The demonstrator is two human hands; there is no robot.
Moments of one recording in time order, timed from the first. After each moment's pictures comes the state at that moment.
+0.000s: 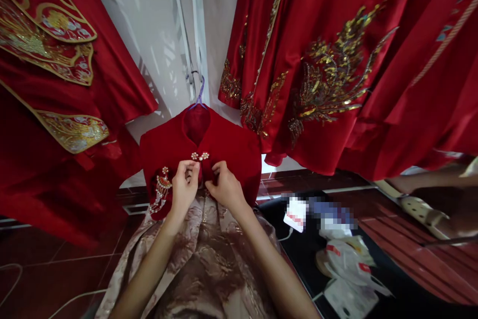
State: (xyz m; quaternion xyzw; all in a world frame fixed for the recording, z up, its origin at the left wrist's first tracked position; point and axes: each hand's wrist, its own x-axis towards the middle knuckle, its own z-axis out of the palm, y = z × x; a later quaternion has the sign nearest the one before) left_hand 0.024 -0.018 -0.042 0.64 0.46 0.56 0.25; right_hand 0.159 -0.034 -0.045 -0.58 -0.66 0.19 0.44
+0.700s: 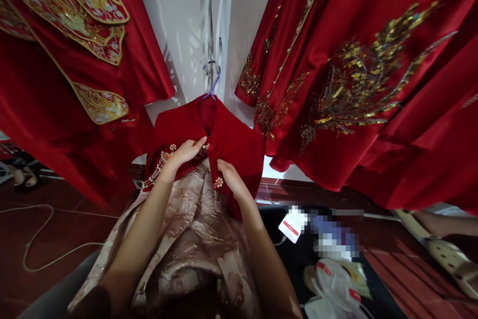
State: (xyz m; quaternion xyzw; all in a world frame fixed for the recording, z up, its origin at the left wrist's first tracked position) left_hand 0.020 0.042 -0.012 0.70 0.52 0.39 0.31; right_hand 0.185 -0.027 -0.036 -0.40 -0.59 0.52 0.47
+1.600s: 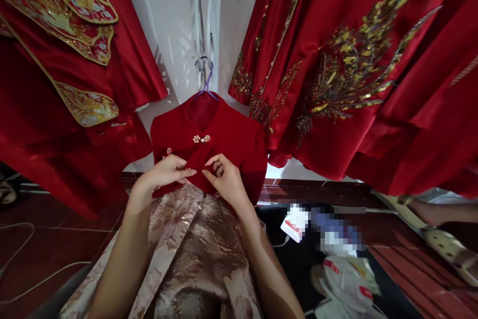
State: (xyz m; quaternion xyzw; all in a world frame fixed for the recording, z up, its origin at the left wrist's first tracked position) left_hand -0.015 -0.020 -0.010 0.69 0.47 0.26 0.49; right_hand 0.180 -0.047 -0.042 -0.47 -0.70 0.23 0.49
